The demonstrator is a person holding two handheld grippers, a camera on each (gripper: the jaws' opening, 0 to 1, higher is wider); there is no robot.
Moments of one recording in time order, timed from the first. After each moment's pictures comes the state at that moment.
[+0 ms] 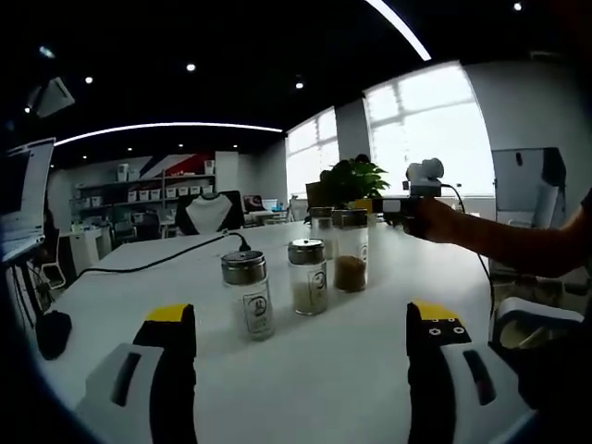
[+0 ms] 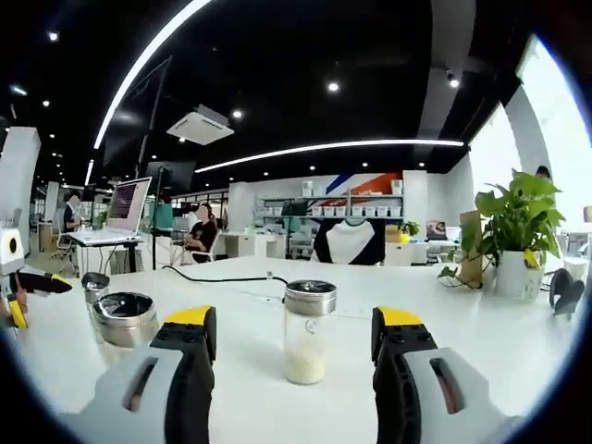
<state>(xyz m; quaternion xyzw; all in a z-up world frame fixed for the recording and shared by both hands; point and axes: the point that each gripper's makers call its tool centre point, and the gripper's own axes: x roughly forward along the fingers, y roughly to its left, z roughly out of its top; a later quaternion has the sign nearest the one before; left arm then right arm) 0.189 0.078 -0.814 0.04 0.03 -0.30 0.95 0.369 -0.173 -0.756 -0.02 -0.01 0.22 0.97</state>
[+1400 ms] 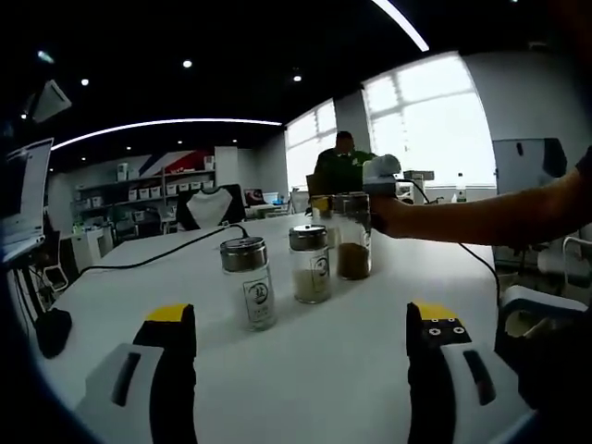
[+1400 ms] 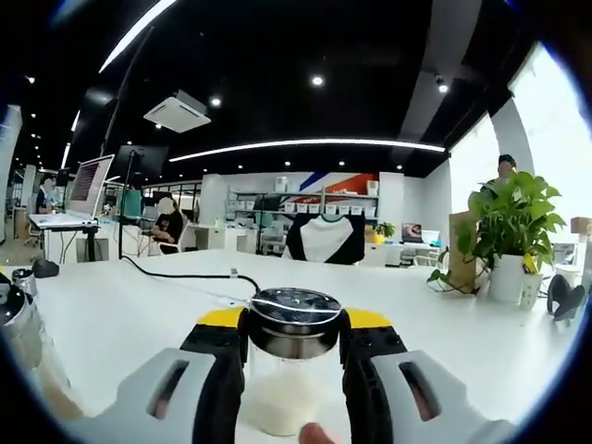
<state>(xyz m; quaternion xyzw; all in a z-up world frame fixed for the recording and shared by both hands) 0.194 0.080 -0.827 0.05 0.04 -0.29 0.95 0.450 -0.153 -0.768 -0.05 -0.01 0.17 0.98</state>
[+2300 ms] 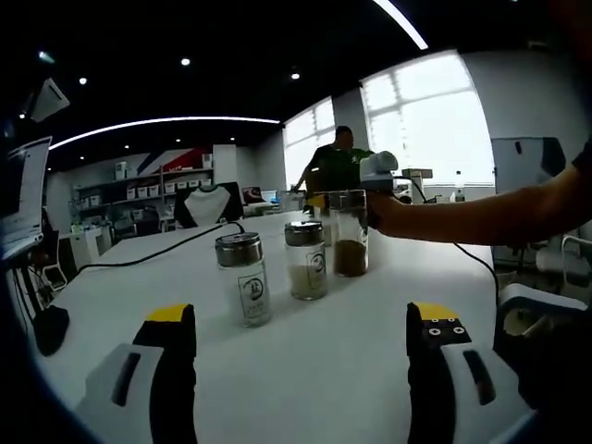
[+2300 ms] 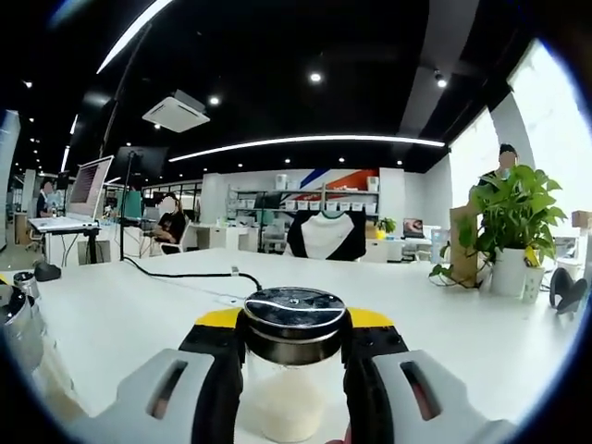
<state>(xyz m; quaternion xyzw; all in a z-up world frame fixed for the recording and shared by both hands) 0.192 0.078 -0.830 0.05 0.04 -0.30 0.95 0.443 -0.160 -0.772 -0.03 -0.01 0.17 0.98</state>
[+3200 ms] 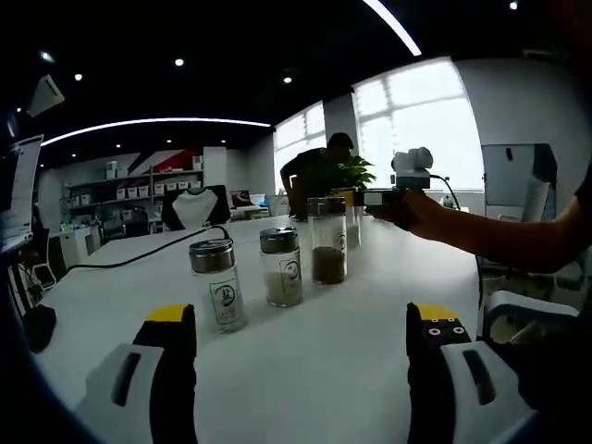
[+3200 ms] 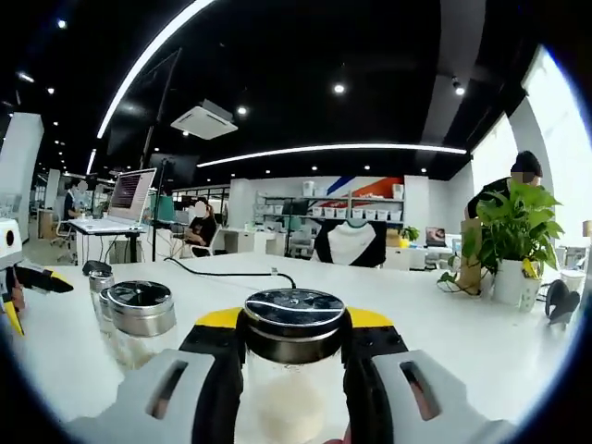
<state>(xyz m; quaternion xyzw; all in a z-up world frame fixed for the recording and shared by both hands) 0.181 0.054 -0.827 0.04 0.04 -0.33 0.94 0.331 -0.160 -0.756 -0.05 -0.02 0.25 0.97</state>
